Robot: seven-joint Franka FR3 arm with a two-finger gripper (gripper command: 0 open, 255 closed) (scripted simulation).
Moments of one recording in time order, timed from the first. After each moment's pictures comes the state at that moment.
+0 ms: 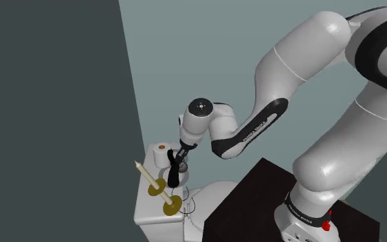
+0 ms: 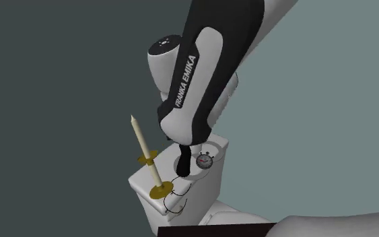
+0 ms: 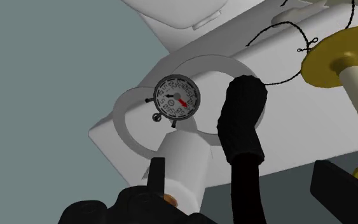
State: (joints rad) arm -0.40 -0.11 0.76 -2.62 -0.67 2.78 0.66
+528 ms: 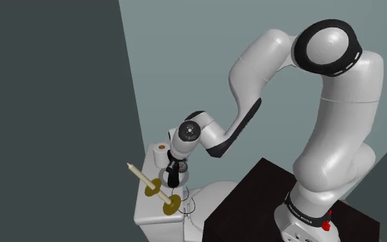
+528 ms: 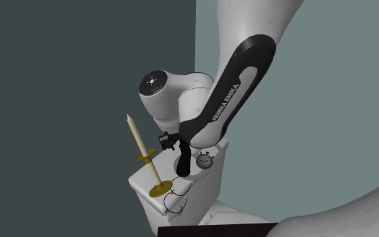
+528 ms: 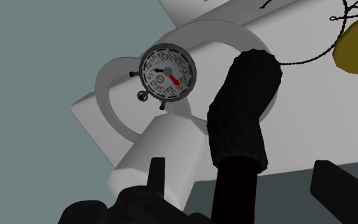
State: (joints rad) arm -0.38 0.28 0.75 -2.41 -1.42 2.62 1.21
